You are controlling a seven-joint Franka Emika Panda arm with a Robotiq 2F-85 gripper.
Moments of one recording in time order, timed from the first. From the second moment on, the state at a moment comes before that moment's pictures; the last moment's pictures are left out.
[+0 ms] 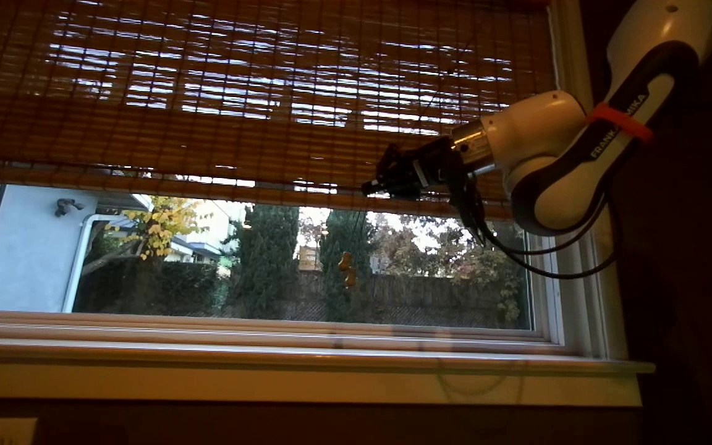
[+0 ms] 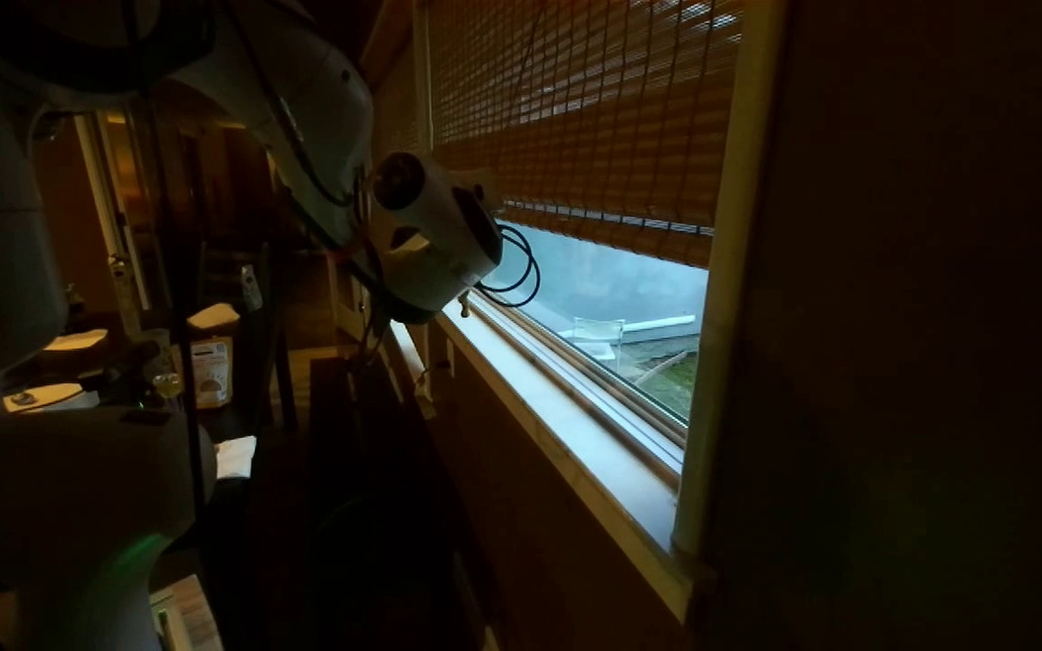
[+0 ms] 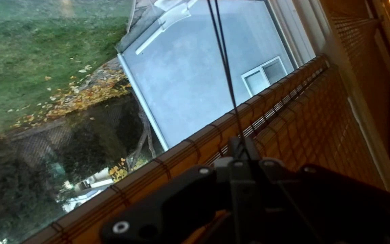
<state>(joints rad) 1.05 0.03 -0.96 -2.24 -0.90 3.80 1.14</state>
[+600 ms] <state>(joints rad) 1.06 -0.08 -0.95 -2.19 -0.77 3.55 0.91</state>
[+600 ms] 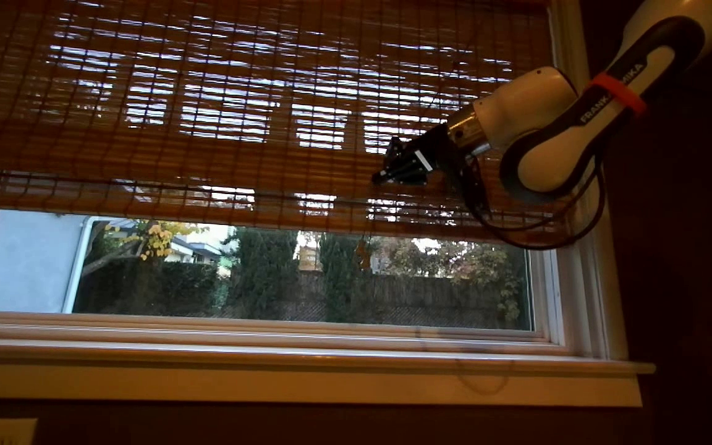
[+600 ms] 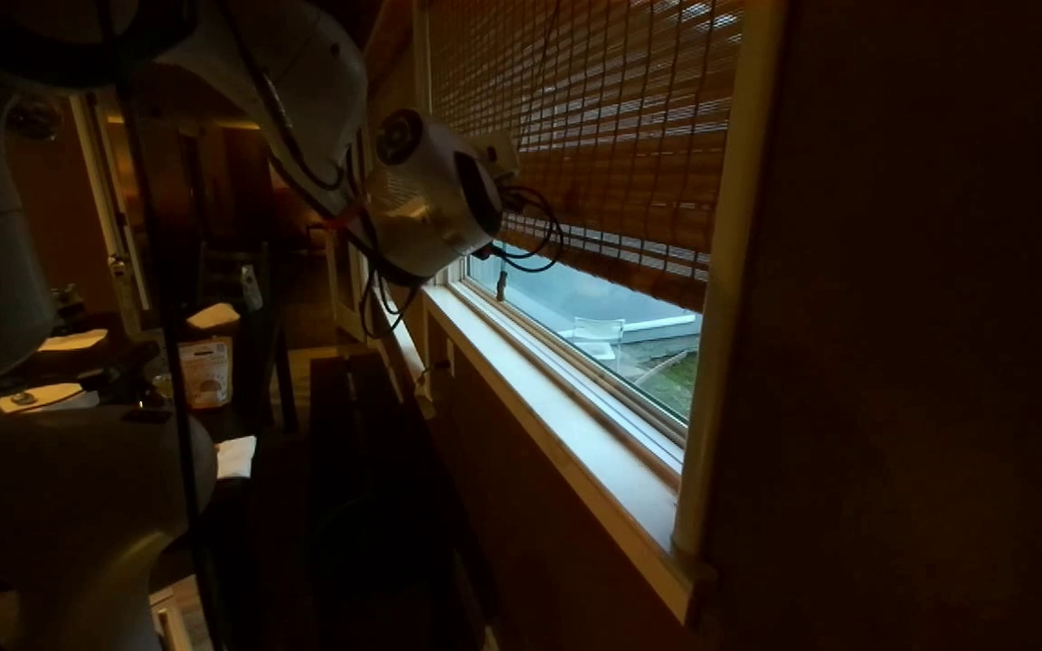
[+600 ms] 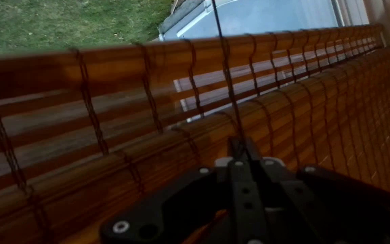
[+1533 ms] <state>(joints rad) 0.74 -0.29 -0.57 -2.19 -0.64 3.61 0.65</state>
